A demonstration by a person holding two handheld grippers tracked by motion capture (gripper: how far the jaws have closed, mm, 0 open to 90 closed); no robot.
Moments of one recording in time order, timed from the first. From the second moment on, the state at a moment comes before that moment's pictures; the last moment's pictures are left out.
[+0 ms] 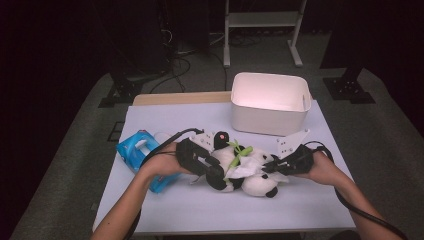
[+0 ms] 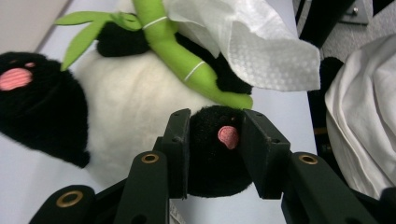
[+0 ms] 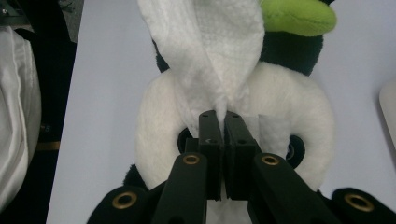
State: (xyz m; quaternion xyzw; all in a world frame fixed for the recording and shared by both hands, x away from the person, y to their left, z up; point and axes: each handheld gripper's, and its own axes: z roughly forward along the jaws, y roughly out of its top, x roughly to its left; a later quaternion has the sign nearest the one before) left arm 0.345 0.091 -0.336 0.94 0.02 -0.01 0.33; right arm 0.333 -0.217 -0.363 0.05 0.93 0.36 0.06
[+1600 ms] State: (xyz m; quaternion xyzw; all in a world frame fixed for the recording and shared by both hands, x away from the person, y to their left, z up) left arm 0.330 0.066 -0.355 0.95 0.00 -0.02 0.30; right arm 0.315 -0.185 -0.355 0.00 0.93 0.37 0.09
